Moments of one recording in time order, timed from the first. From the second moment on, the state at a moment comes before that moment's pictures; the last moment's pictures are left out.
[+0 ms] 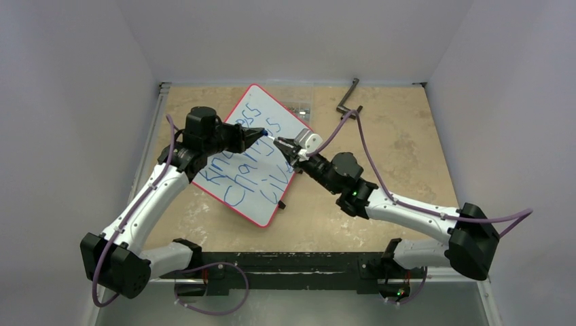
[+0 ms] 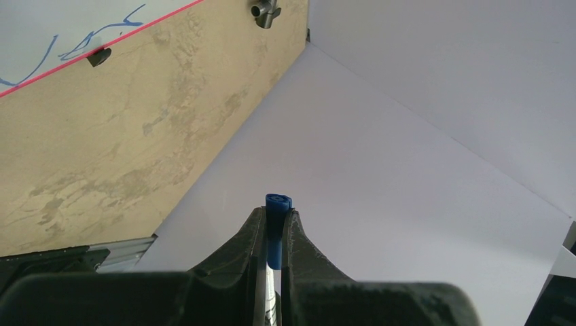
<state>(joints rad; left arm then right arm) -0.37 1.17 1.08 -0.44 0.26 -1.80 0.96 1.25 0.79 0.65 0.09 -0.23</state>
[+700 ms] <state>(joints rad) -0.37 1.18 1.08 -0.44 0.26 -1.80 0.96 1.24 0.80 0.65 0.10 -0.23</state>
